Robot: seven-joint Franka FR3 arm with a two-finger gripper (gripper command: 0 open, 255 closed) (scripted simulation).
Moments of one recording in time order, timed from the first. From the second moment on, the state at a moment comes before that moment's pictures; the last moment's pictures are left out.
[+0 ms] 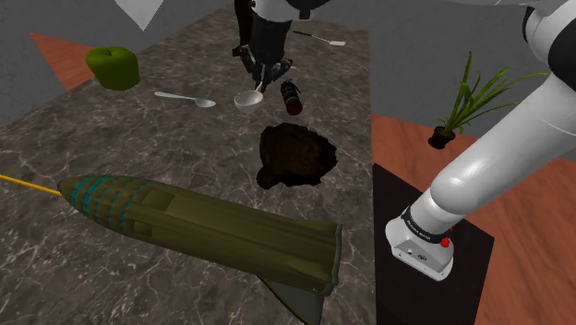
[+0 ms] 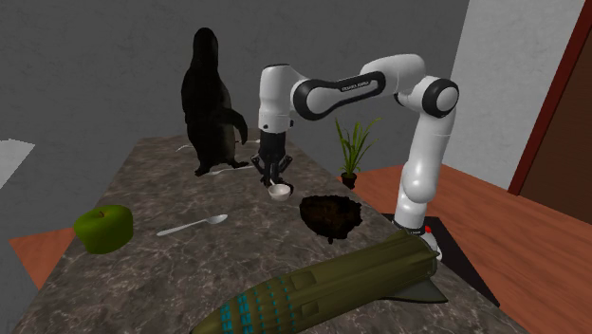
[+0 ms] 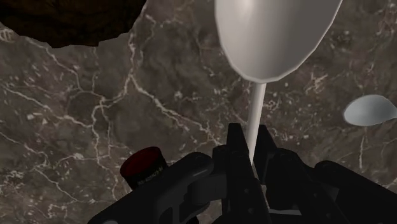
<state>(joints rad) -0.24 -0.07 0.58 -1.83 0.08 1.87 1.39</state>
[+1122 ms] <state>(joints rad) -0.23 -0.14 0.58 -1.70 0.12 1.69 1.42</state>
